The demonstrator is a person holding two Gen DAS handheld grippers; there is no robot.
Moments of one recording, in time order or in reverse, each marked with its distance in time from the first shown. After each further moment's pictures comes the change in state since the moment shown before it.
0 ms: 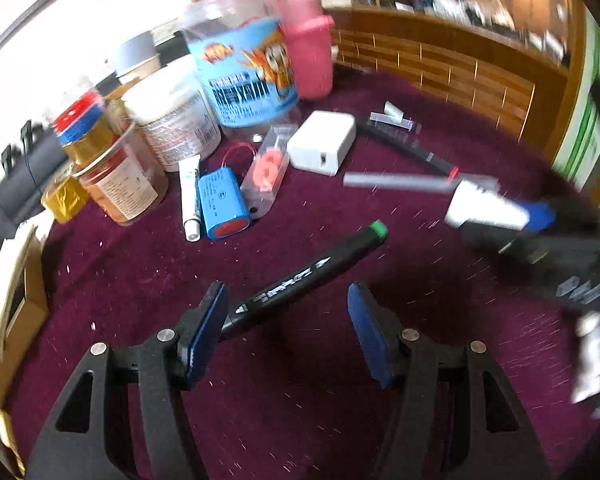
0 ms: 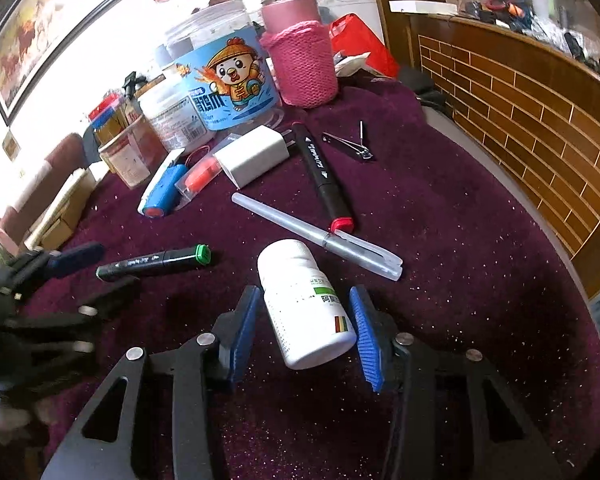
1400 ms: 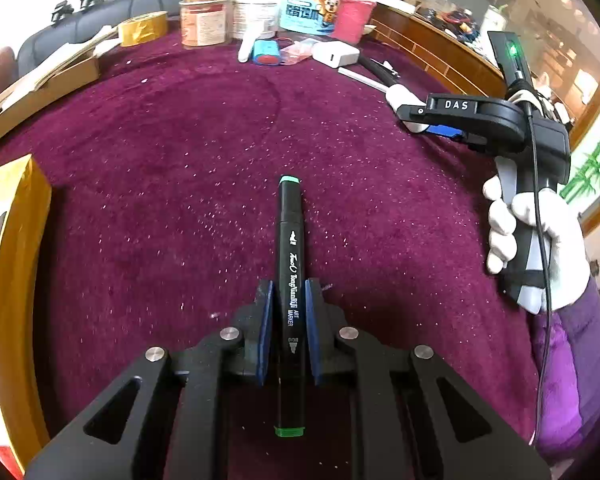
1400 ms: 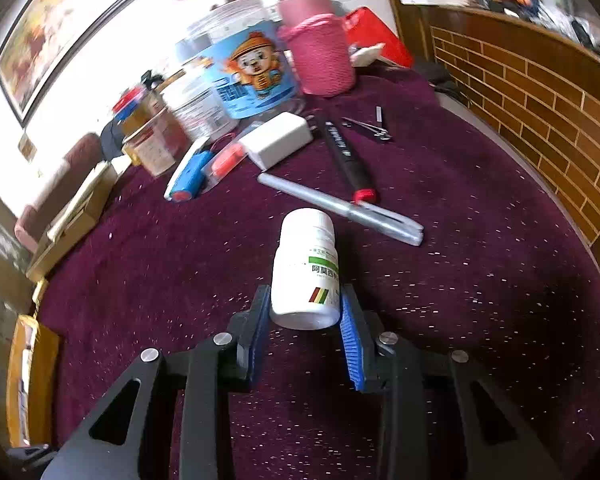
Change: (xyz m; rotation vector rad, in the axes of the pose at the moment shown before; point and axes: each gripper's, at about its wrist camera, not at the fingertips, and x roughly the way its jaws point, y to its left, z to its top) left arm -0.120 -0.029 -0.156 -0.441 0.114 -0.121; right arm -0.007 0.012 -0.014 -0.029 0.018 0.058
